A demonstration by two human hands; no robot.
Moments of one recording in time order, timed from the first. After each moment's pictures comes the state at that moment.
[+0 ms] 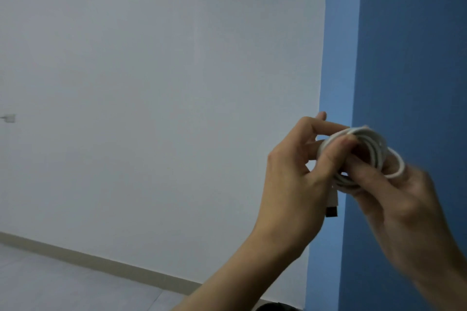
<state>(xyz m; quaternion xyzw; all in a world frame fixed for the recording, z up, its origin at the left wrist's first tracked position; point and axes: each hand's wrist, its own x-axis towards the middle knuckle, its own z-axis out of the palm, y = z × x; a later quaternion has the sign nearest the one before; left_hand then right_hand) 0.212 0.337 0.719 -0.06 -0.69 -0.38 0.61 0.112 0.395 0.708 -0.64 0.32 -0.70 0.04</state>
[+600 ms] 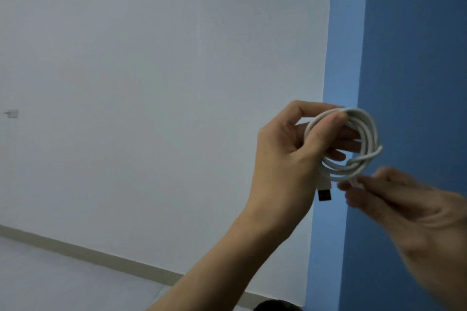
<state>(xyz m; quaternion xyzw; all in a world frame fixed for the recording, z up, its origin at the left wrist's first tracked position) 0.224 0.338 0.730 -0.11 -0.65 -0.44 0.61 0.106 0.406 0.691 -0.66 0.39 -0.63 -0.12</state>
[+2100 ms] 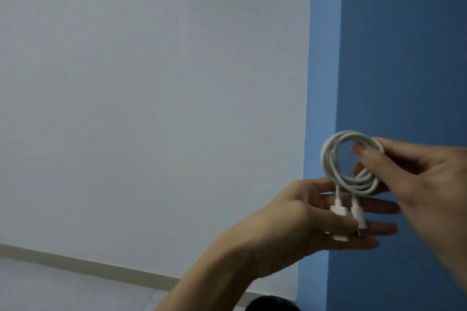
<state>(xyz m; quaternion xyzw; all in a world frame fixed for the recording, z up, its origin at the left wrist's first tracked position) 0.207 0.339 0.698 -0.08 -0.71 -0.67 0.19 0.092 0.425 0.719 -0.54 0.47 -0.68 -0.15</state>
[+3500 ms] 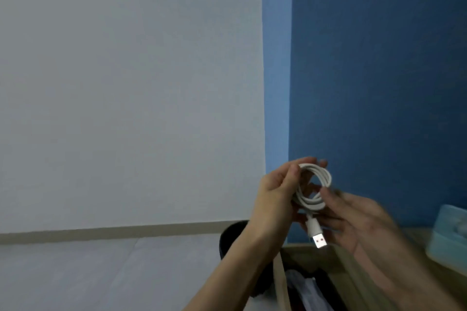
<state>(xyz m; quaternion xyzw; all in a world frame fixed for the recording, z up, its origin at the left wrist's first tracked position) 0.079 0.293 0.580 0.07 -0.63 -0.69 0.34 0.002 0.393 0.565 -0.39 0.46 -0.73 0.32</state>
